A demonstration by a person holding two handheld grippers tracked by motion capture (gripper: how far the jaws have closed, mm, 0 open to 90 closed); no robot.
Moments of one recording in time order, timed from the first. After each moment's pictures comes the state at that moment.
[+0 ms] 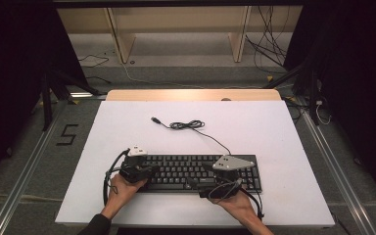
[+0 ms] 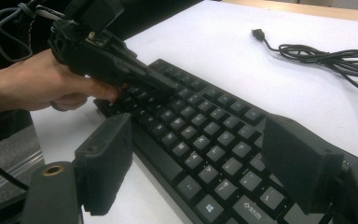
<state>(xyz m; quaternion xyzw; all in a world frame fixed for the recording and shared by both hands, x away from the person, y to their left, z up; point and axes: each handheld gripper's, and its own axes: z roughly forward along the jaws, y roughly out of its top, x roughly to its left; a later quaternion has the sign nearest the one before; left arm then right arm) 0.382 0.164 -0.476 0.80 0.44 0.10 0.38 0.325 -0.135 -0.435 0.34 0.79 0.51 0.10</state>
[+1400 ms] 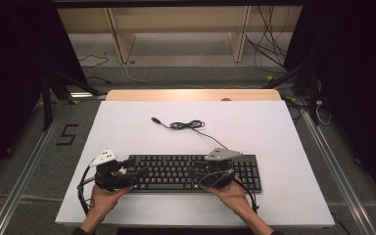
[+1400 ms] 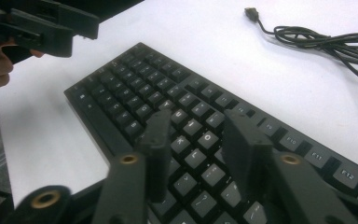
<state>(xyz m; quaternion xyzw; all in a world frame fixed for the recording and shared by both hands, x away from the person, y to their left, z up) 0.341 0.214 -0.451 0.73 0.44 0.11 0.51 0.356 -0.121 -0.446 0.34 0.81 0.47 0.09</state>
